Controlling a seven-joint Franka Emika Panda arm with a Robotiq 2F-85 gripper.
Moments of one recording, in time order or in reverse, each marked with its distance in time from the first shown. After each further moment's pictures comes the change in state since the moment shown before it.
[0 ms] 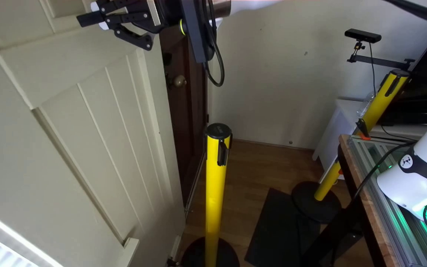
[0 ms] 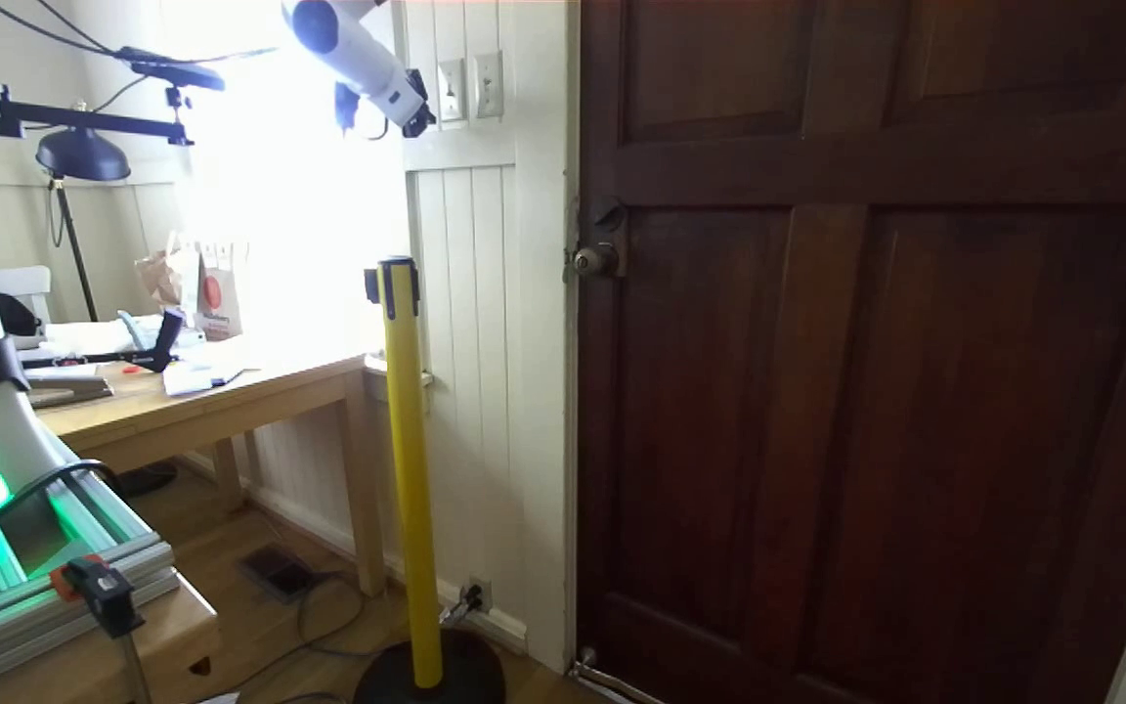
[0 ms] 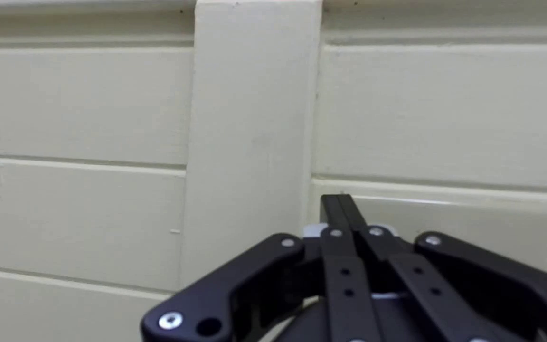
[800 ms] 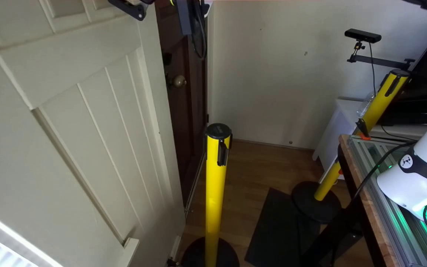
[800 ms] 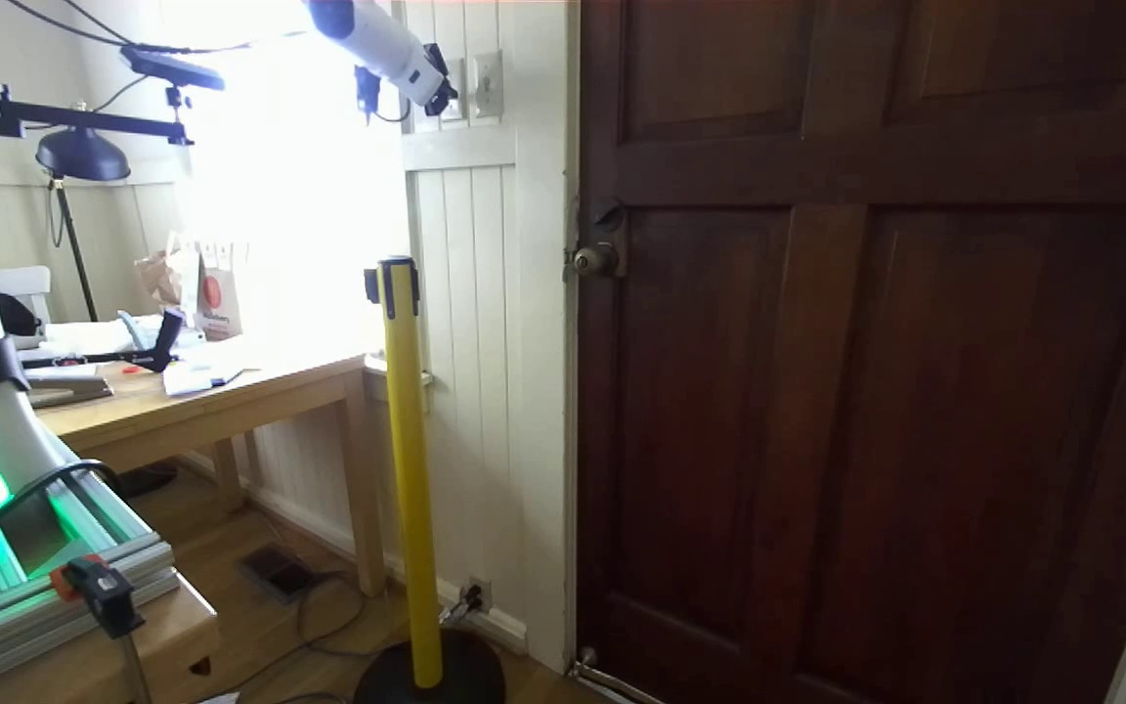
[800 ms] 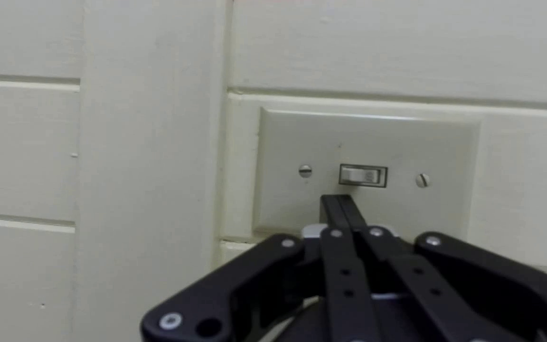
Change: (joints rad) arm 0.001 0.006 -0.066 0.069 0.022 -0.018 -0.043
